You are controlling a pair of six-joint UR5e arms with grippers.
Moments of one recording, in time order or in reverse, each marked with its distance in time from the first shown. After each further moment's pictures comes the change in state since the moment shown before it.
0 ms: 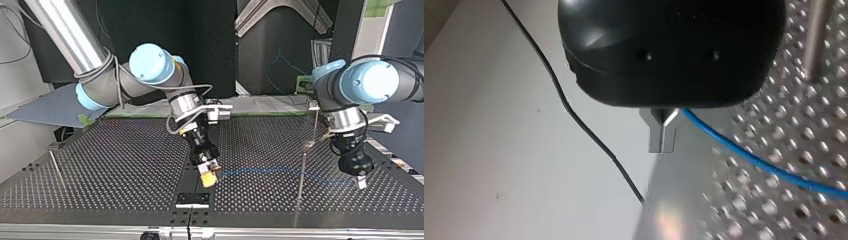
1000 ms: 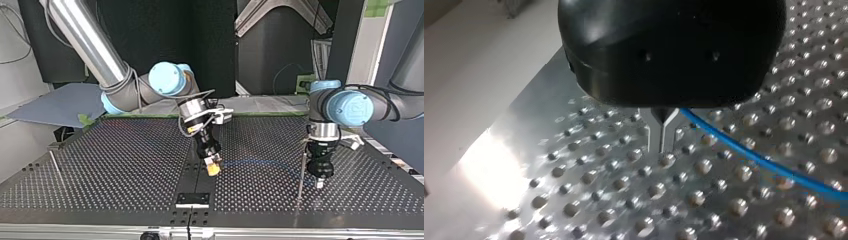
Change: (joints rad) left arm 0.013 -0.182 0.048 0.019 0.295 -0.046; right arm -0.011 0.131 -0.017 -0.003 0.010 -0.028
